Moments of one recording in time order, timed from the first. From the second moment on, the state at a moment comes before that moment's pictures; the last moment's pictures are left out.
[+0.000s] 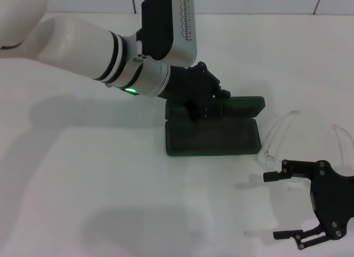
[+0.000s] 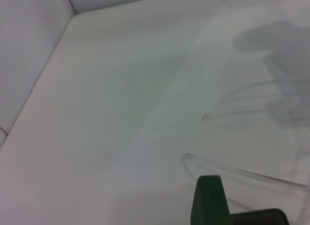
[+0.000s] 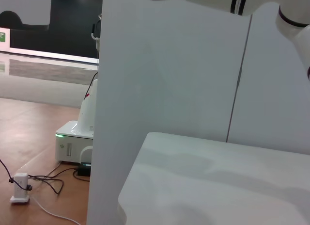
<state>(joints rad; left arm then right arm) -0.82 -2.09 1.52 0.81 1.97 1.08 -1.50 0.41 1.95 -1.12 -0.50 -1.70 -1.81 0.69</state>
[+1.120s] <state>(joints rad) -0.37 -2.09 1.33 0.73 1.19 1.35 -0.96 0.52 1.91 -1.04 -1.02 -1.88 -1.81 1.66</state>
